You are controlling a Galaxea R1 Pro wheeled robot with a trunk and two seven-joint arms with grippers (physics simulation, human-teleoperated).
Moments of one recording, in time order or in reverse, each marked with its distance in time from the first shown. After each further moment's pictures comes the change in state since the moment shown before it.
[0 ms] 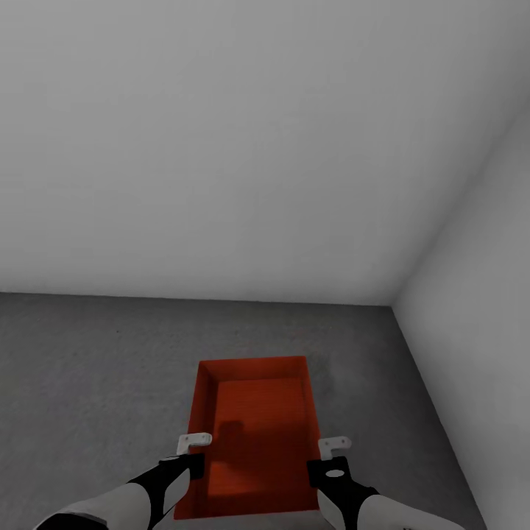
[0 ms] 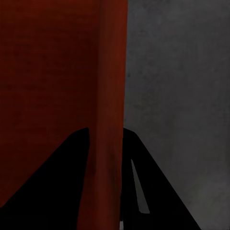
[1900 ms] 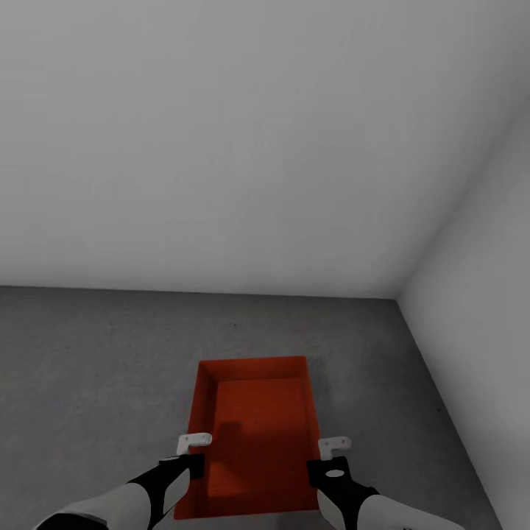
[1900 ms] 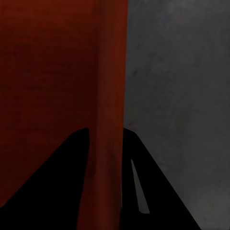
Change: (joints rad) left arm 0.000 0.000 0.000 0.000 0.000 0.000 0.000; right arm 0.000 0.000 0.000 0.000 0.000 0.000 0.000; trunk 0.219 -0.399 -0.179
